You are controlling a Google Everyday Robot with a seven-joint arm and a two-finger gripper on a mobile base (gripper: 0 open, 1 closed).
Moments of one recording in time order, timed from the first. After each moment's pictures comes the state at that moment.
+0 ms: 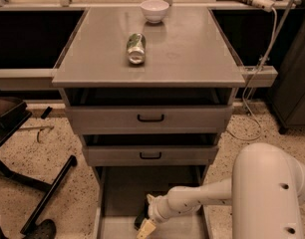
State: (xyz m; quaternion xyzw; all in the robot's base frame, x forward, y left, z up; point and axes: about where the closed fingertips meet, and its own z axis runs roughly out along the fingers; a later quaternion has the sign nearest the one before) arm 0.463 0.034 0.264 -0.56 0.76 0.24 0.23
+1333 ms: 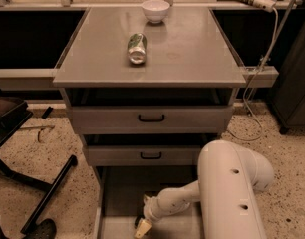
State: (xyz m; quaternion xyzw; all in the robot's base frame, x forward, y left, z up) arm 0.491 0.055 0.193 -0.59 0.75 0.20 0.22
